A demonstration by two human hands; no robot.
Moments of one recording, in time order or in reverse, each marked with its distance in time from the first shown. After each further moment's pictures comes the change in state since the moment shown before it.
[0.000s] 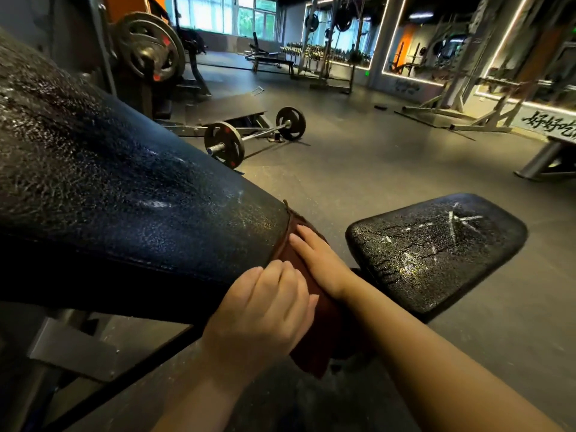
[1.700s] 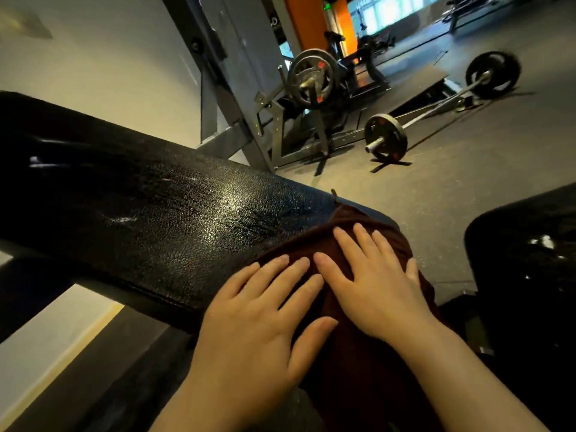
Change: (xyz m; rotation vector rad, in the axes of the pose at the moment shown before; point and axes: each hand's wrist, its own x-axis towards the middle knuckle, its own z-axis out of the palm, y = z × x) left_hand 0.065 0.076 0.008 0.172 -1.010 -0.208; right_hand 0.027 0.078 -0.026 -0.031 -0.282 -0.379
